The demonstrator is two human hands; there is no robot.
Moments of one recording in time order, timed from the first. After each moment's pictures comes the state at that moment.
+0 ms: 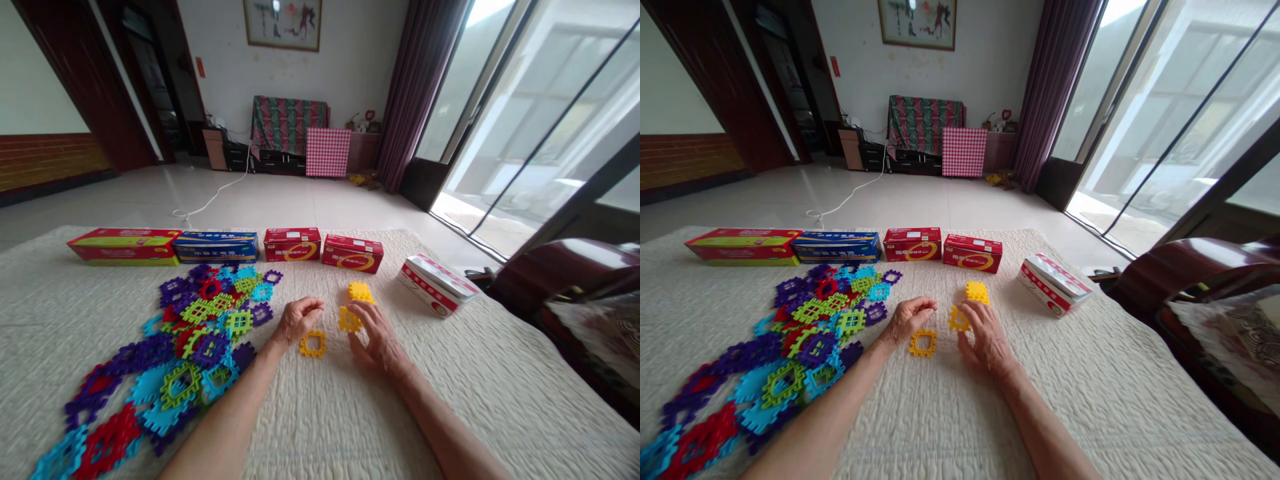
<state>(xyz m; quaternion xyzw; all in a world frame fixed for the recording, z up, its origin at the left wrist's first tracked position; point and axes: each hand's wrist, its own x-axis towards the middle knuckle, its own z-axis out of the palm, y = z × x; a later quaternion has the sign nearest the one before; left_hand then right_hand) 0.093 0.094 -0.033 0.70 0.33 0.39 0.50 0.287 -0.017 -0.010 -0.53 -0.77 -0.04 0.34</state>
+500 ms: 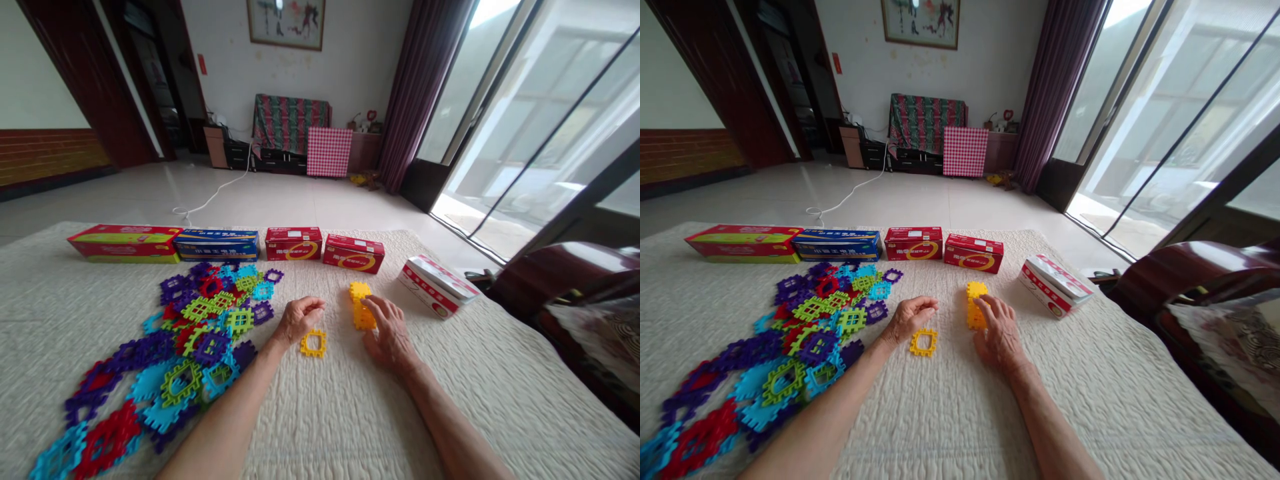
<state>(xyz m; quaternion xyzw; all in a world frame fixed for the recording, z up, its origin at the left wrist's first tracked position) 0.094 0.095 -0.033 0.69 0.33 0.39 0.51 0.312 -0.015 -0.015 -0.61 -0.73 -0.11 0.29</state>
